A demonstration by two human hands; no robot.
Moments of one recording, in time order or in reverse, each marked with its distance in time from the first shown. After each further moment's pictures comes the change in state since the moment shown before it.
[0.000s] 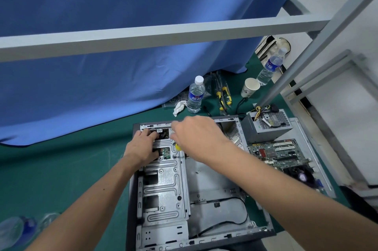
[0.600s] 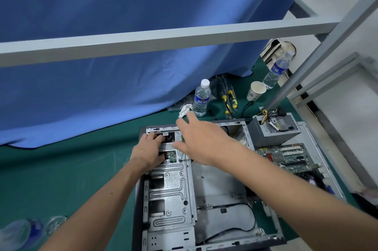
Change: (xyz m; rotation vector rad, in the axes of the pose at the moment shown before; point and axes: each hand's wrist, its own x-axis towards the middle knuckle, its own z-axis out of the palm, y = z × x) left_hand 0.000 0.000 0.003 -0.013 0.022 0.004; right_hand 0.002 0.000 0.002 0.145 -0.079 0.038
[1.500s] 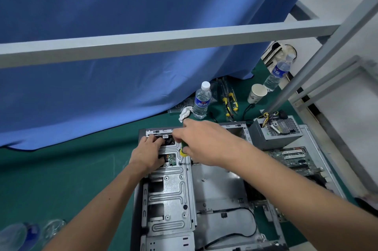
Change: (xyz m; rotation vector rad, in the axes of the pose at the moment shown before) left_hand 0.003 -0.002 0.003 -0.008 0.015 -0.002; right_hand 0.003 0.009 -0.007 -0.032 -0.009 -0.132
